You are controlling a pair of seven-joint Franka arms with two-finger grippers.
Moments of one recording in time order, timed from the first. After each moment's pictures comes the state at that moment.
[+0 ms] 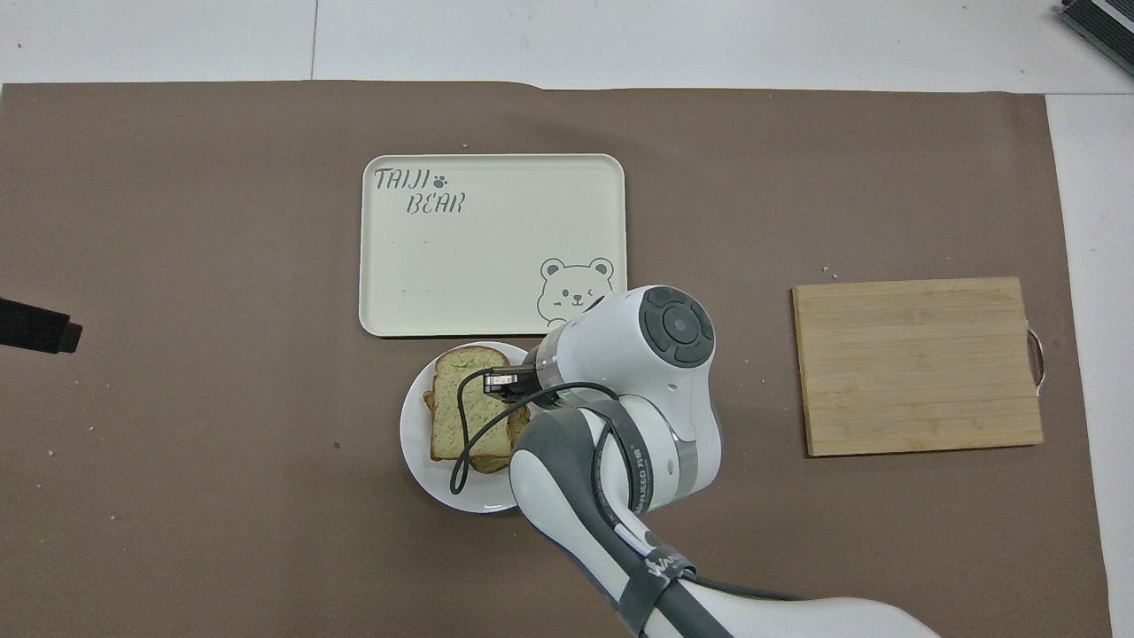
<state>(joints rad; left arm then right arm) -0.14 -0.04 0.05 -1.43 0.02 1.36 0.17 0.65 0.32 -0.02 -1.88 0.60 2.29 0.25</state>
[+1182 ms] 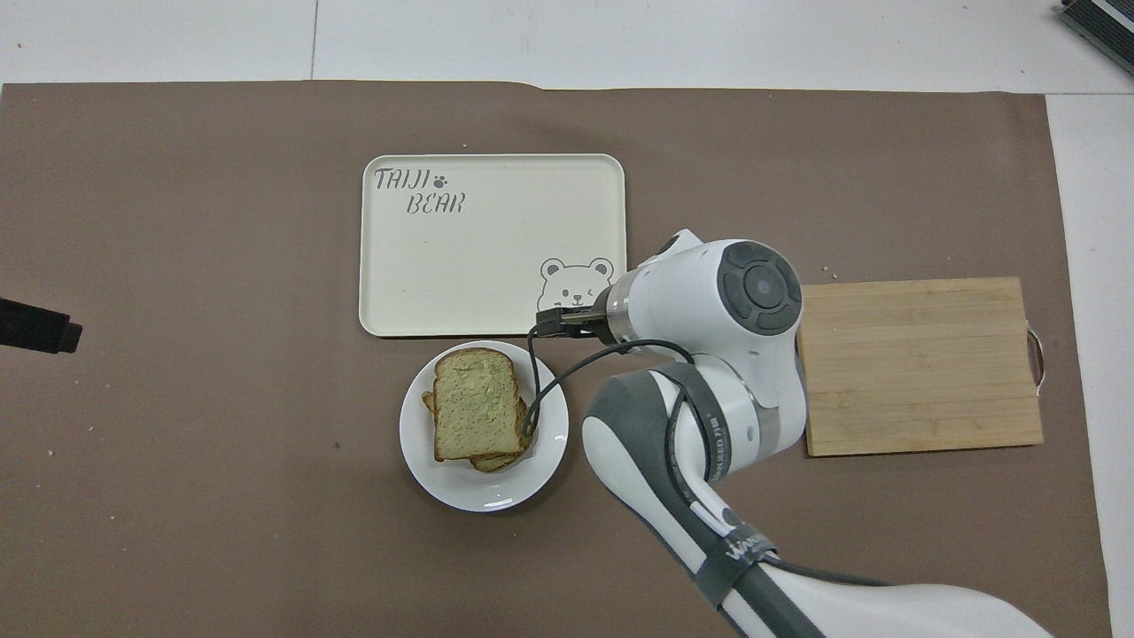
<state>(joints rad) -0.14 -0.04 0.05 -1.43 0.02 1.36 0.17 0.49 0.23 -0.04 -1.86 0.30 2.27 0.25</state>
